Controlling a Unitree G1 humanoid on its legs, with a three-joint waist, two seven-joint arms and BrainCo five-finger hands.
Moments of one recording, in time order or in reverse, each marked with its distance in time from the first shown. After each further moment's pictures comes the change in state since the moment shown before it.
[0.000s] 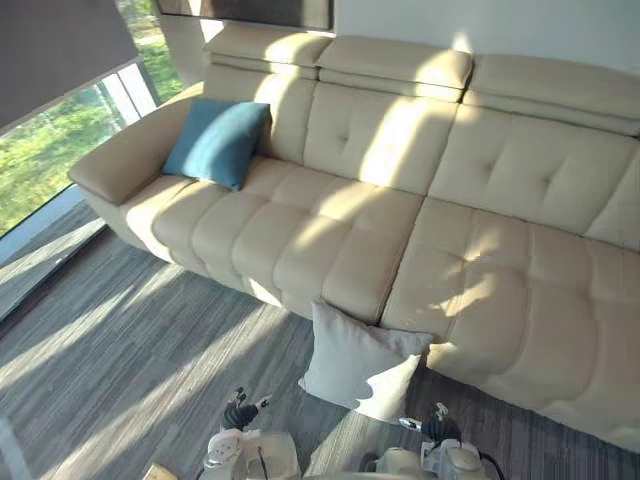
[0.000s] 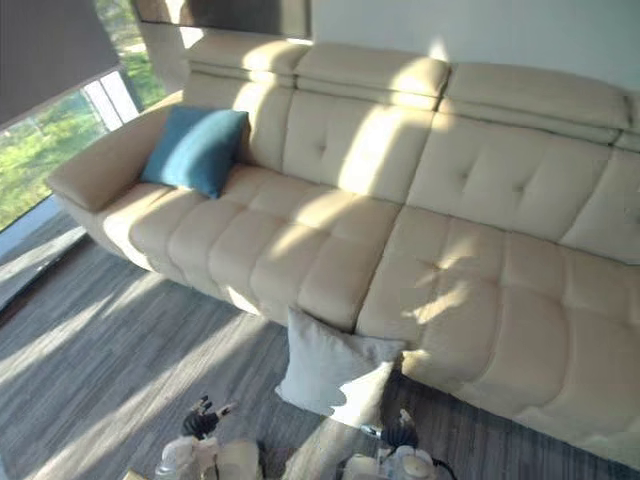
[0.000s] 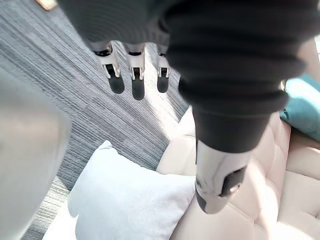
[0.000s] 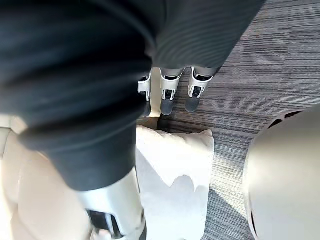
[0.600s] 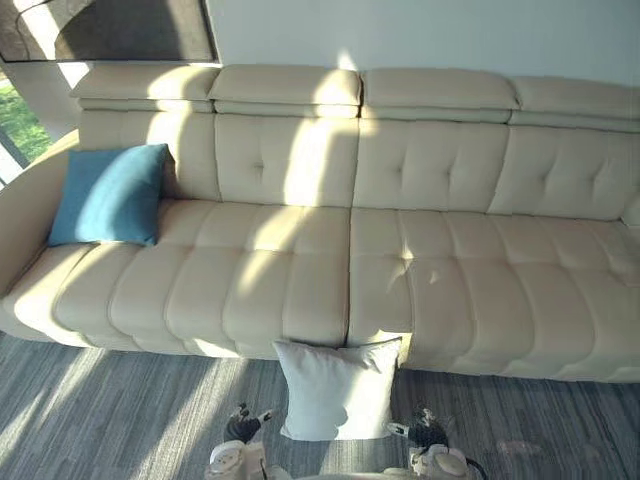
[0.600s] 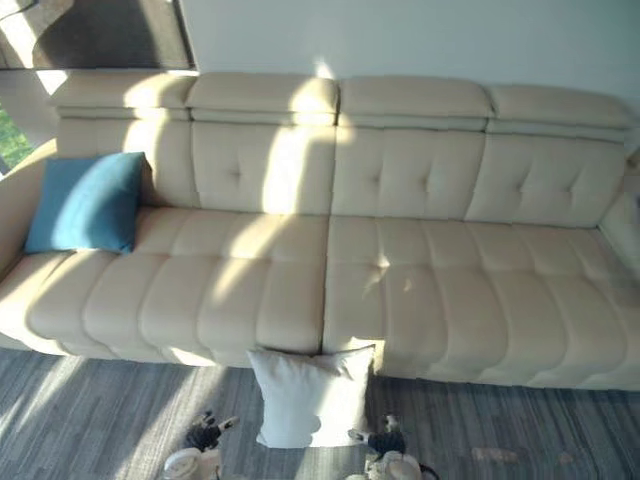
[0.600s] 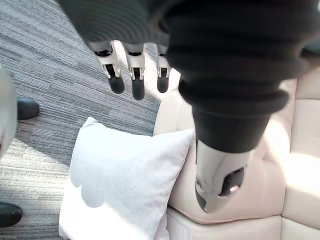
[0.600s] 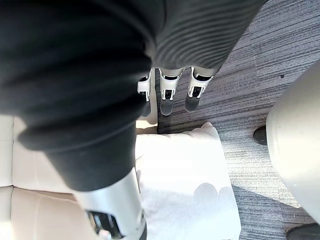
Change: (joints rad) left arm -0.006 -0.005 -0.016 0.074 -0.010 0.003 0.000; right arm 0.011 0.035 -0.008 0.014 0.002 -0.006 -0.001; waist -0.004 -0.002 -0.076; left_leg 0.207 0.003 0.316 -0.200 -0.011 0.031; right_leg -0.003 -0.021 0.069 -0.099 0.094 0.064
